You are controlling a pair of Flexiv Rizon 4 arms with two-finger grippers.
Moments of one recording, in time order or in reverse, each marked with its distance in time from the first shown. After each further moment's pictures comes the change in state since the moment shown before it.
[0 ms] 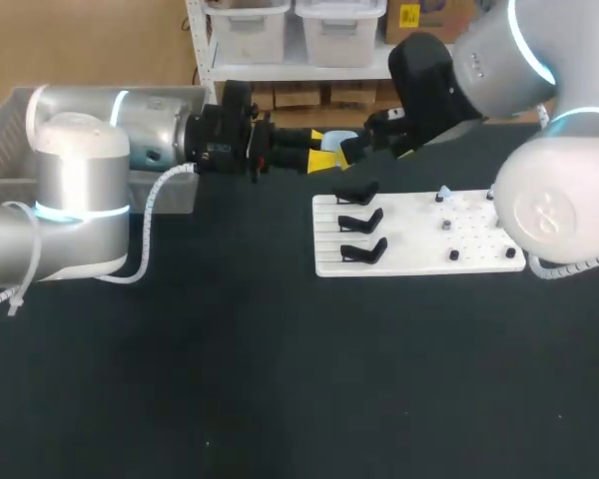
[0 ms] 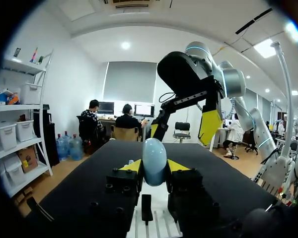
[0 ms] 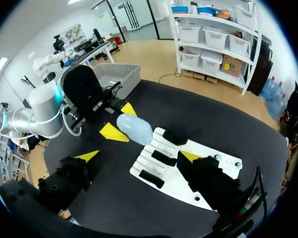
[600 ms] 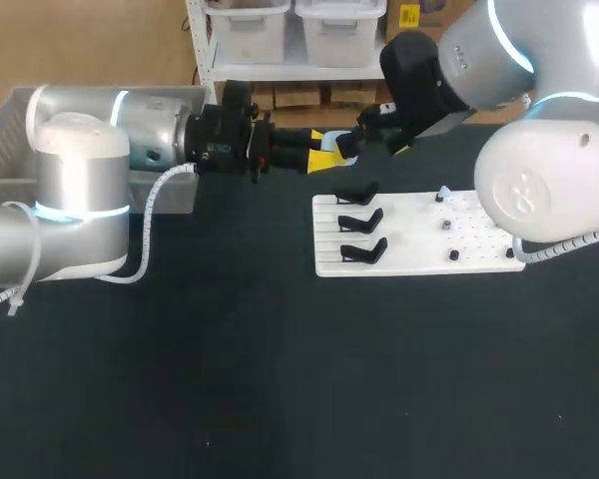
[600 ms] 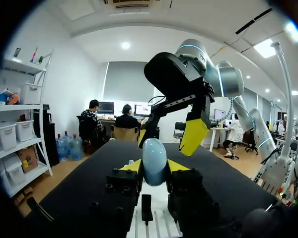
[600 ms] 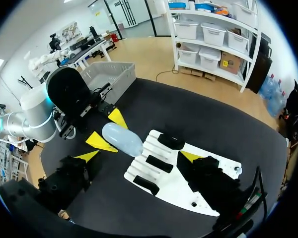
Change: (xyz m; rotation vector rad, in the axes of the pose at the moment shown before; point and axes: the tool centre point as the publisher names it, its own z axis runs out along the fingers) left arm 0.000 0.000 0.000 0.000 0.000 0.000; right arm -0.010 -0.013 0.017 0.018 0.025 0.016
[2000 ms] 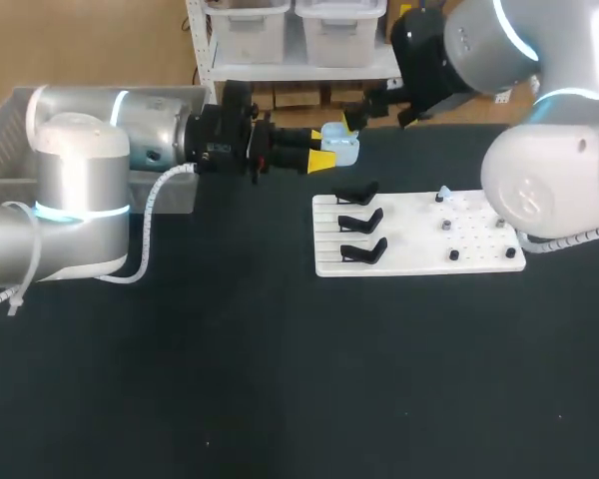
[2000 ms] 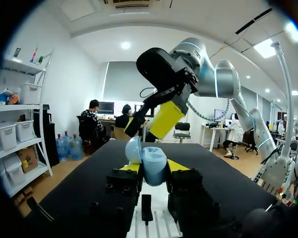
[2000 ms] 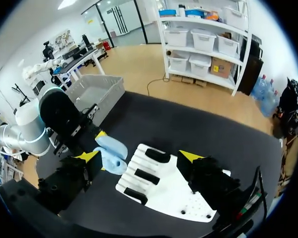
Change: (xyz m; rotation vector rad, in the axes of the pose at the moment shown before) left arm 0.000 0.000 0.000 0.000 0.000 0.000; right arm -0.034 -0.022 -0.015 0.072 -0.091 0.018
